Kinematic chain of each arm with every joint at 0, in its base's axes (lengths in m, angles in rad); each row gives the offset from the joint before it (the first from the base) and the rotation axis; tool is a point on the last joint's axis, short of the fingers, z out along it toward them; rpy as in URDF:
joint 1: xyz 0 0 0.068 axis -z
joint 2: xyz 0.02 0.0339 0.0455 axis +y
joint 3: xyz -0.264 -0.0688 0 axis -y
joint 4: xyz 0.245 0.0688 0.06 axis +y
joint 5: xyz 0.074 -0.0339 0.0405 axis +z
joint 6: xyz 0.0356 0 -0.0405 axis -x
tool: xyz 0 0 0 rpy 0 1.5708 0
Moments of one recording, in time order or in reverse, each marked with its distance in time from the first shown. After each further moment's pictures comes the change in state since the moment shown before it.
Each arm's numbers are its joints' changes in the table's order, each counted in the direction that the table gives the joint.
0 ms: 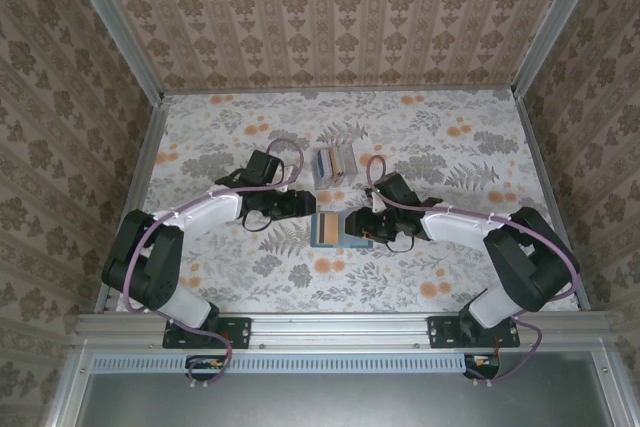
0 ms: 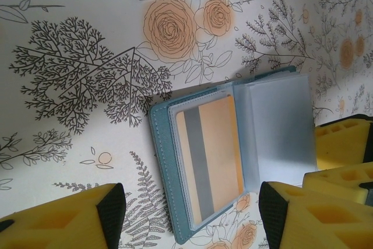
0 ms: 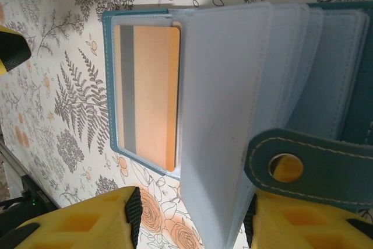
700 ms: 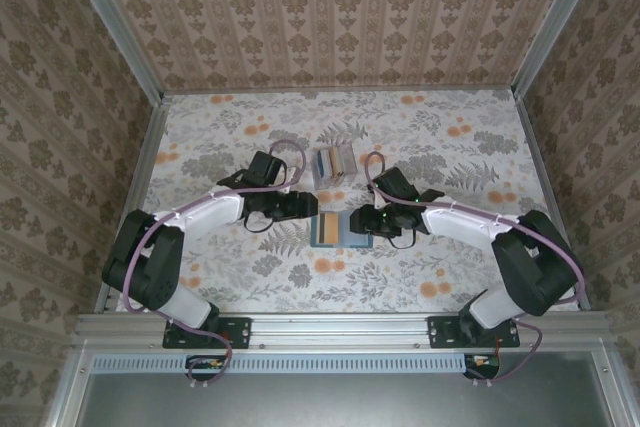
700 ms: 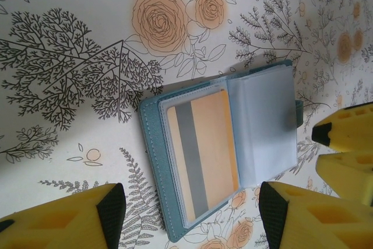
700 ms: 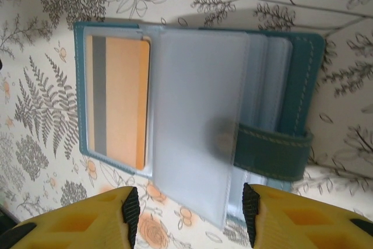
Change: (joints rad) left arm 0.019 0.000 0.000 0.000 0.001 0.008; right arm -0.002 -0.019 0.078 0.178 -0.126 0.090
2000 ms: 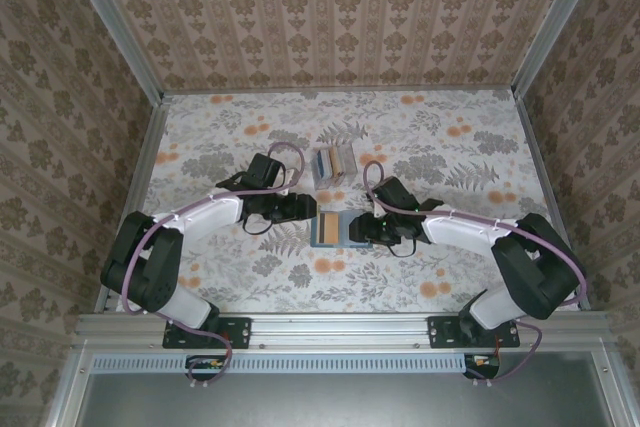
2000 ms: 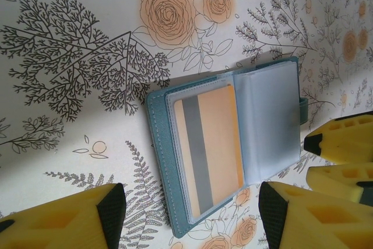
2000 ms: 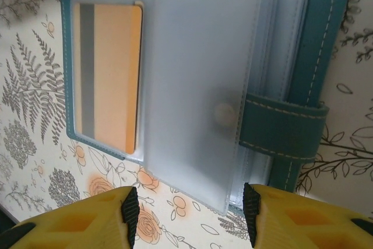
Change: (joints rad) left arm 0.000 -0.013 -0.024 -0.008 0.005 0.008; right arm -0.039 -0.029 -0.081 -0.064 -0.005 -0.016
